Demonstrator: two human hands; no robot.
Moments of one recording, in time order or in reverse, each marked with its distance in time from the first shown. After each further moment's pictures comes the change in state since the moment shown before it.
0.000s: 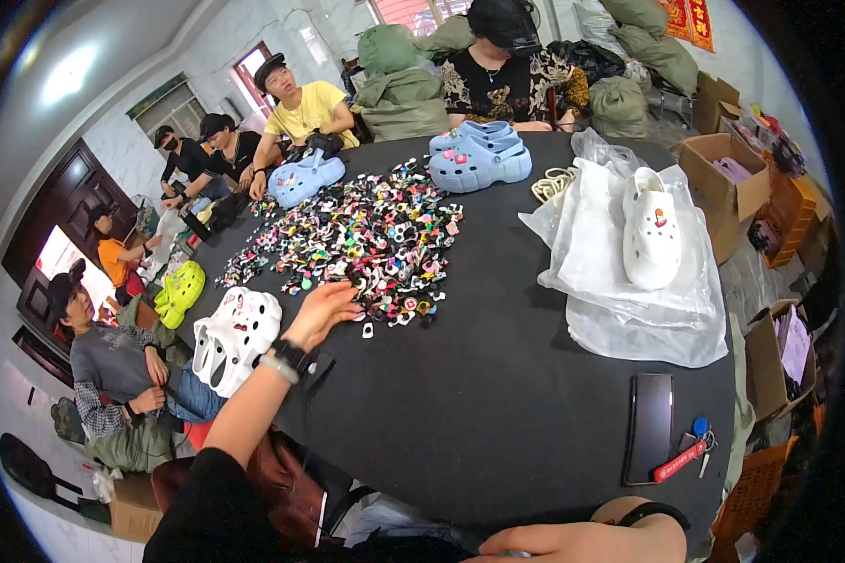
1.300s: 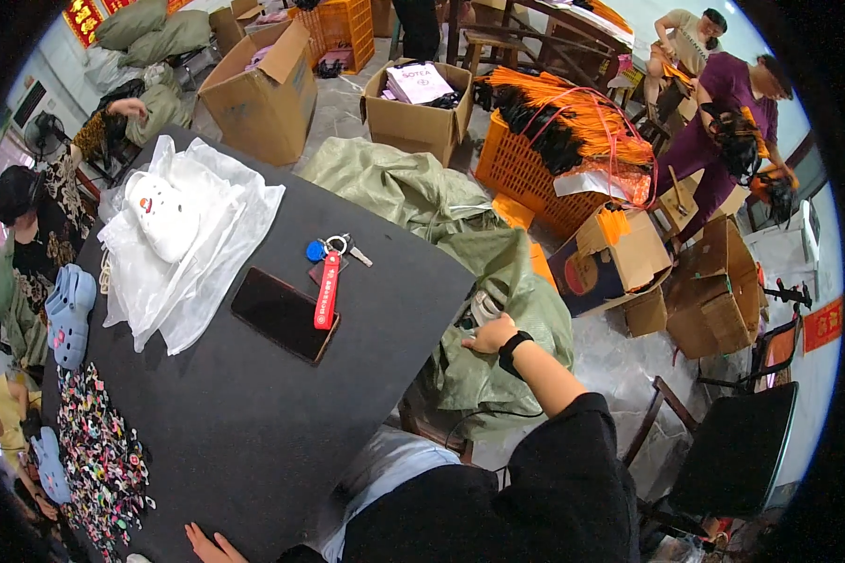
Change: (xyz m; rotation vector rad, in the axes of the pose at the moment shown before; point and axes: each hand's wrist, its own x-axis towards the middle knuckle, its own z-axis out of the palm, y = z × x) left_hand -0.207 -0.060 0.088 1.423 -0.103 0.716; right_hand -0.417 -0.114 0.326 0.151 -0.222 2.384
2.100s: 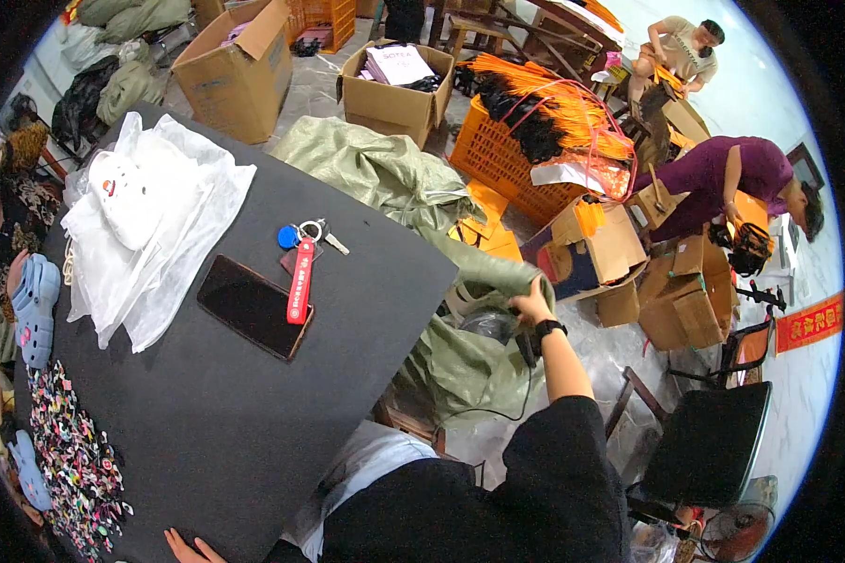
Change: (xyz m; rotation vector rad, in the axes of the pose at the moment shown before) left_hand 0.005 0.005 0.000 -0.054 0.043 0.000; right_hand -0.007 0.153 0.076 1.311 0.641 0.562
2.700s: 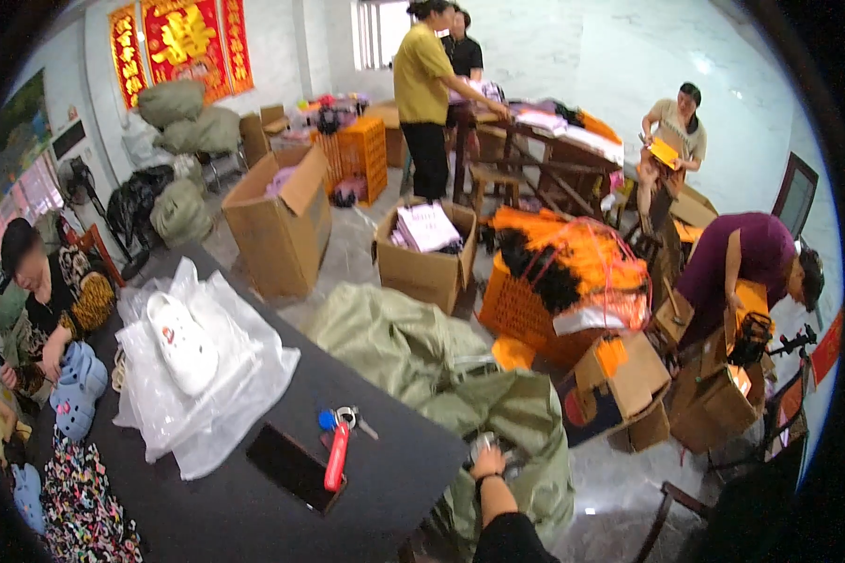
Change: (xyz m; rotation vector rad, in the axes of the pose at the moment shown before) left_hand 0.001 -0.004 -0.012 0.007 -0.037 -0.041; right_hand 0.015 0.008 0.189 -0.954 0.039 -0.242
